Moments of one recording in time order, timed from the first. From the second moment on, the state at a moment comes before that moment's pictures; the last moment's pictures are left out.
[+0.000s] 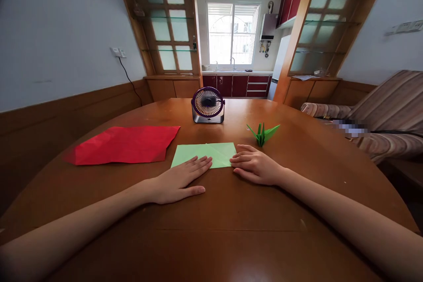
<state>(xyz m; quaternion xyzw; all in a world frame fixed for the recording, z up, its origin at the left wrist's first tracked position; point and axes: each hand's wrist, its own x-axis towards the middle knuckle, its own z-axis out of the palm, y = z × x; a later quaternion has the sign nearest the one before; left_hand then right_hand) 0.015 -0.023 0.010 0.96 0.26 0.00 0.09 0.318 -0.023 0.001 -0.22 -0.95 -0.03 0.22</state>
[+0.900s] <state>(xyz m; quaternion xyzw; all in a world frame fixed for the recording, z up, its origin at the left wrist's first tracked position) 0.015 -0.017 0.005 0.94 0.28 0.13 0.12 0.318 -0.023 0.002 -0.30 -0.92 0.11 0.24</state>
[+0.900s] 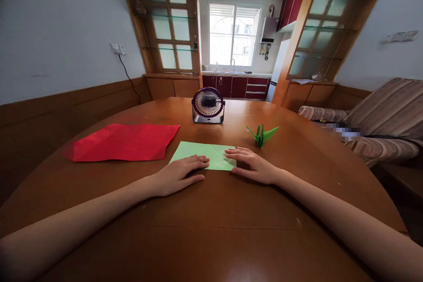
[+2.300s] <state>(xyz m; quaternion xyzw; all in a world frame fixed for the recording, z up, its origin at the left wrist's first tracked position) 0.018 -0.017 -0.002 0.95 0.17 0.25 -0.06 0.287 -0.028 0.006 -0.19 -0.95 0.10 0.23</state>
